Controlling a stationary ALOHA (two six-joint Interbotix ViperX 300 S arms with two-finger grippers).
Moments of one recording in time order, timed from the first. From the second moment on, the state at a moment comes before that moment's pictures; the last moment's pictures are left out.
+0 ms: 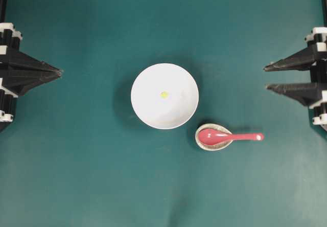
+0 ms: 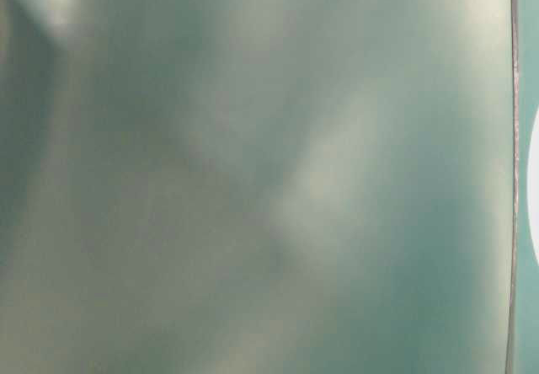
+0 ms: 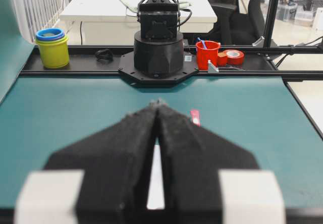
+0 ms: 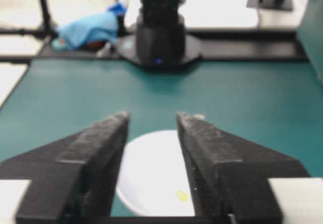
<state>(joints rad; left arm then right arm) 0.00 -0.97 1.18 0.01 -0.29 0.00 0.01 -0.93 1.17 0.00 -0.25 0.02</state>
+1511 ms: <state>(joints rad) 0.00 -0.96 1.18 0.01 -0.27 0.01 0.42 -0.16 1.37 0.42 -1.04 0.02</state>
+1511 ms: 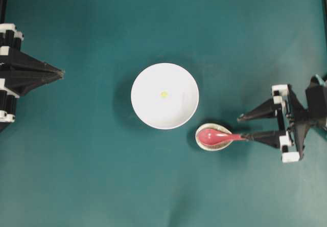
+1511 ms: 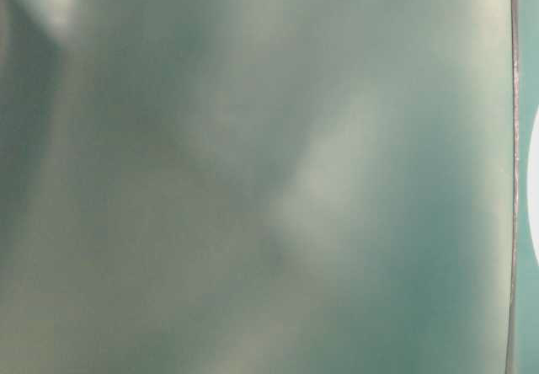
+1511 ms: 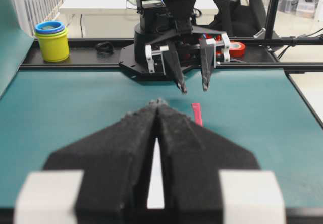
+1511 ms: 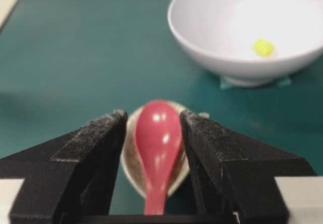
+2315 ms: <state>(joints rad) 0.00 -0.96 1.18 0.02 -0.27 0.01 0.55 0.18 1.35 0.53 -1.23 0.02</state>
